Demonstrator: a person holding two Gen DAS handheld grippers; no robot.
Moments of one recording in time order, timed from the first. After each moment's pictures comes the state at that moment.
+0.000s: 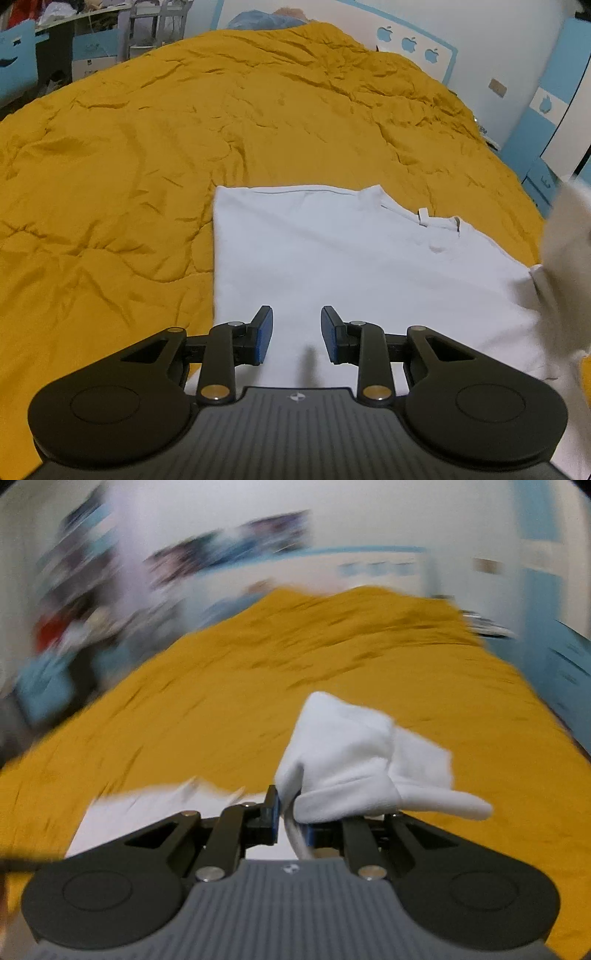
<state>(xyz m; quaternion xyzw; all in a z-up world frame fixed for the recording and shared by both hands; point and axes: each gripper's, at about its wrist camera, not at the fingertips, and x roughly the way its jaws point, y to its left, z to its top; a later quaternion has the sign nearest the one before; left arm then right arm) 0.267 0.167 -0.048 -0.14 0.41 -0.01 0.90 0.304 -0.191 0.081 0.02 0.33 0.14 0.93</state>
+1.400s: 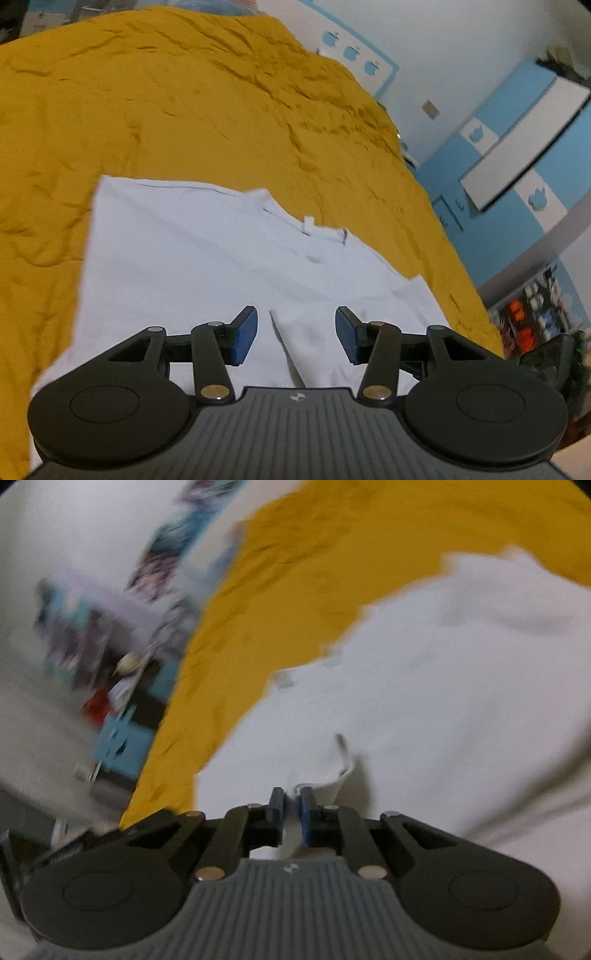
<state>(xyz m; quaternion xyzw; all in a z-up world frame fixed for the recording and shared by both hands) 0.279 0.143 -0.025 -0.26 0.40 -0.14 0.87 0.257 -0.142 -0.029 0.34 0.43 0.19 0.82</state>
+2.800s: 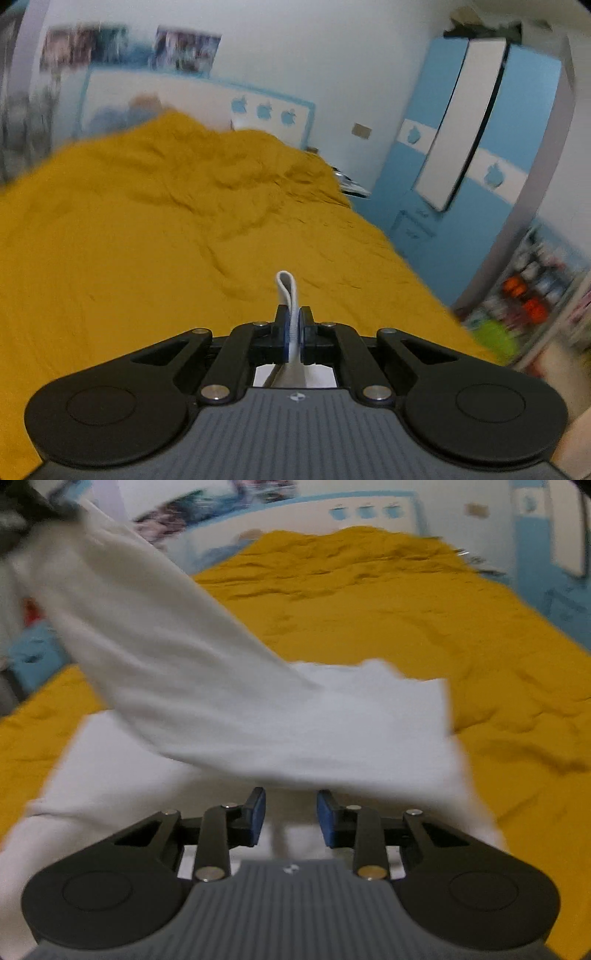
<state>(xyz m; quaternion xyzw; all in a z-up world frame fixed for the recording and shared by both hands) 0.342 0.068 0.149 -0.08 0.29 -0.19 0.94 0.237 -0.188 -0.033 0.05 0.38 0.07 0.92</state>
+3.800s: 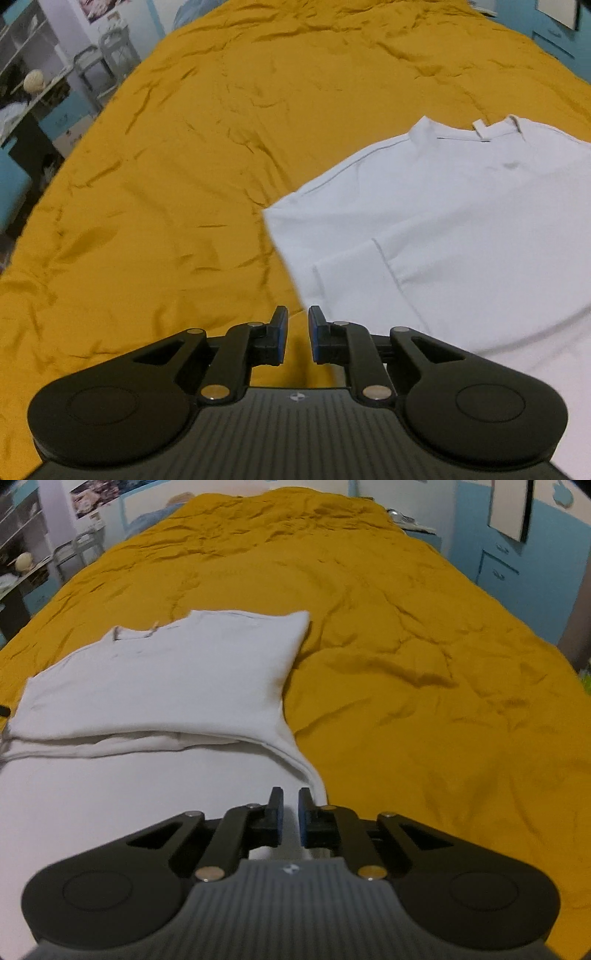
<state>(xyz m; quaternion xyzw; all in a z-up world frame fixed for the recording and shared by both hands) 0.341 0.174 -0.044 0.12 0.50 -0.01 0.86 0.150 -0.262 -0.018 0.03 0.46 0.00 0.89</state>
